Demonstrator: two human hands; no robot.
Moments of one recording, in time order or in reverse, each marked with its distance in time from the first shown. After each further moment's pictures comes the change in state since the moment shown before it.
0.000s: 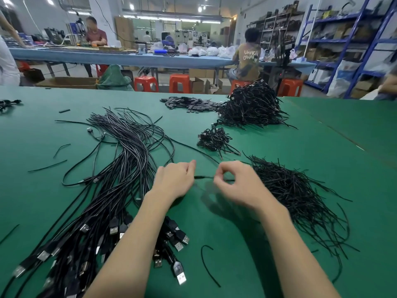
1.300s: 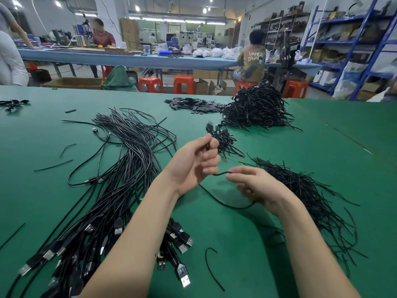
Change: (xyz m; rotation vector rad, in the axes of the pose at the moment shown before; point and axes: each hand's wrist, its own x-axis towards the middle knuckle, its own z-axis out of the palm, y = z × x) left_hand -0.013 0.040 -0.050 -1.752 -0.523 0.132; right_hand 0.002 0.010 -0.020 0.634 -0.171 0.518
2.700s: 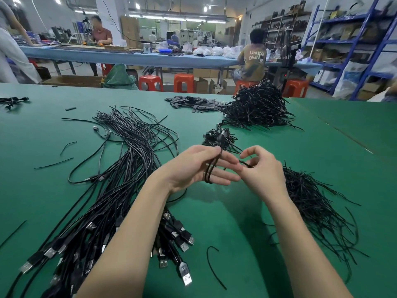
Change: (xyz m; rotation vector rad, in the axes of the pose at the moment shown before) left_hand -0.007 0.004 -0.004 0.409 -0.107 -0.105; right_hand -0.004 -0.015 0.012 -0.413 0.548 -0.263
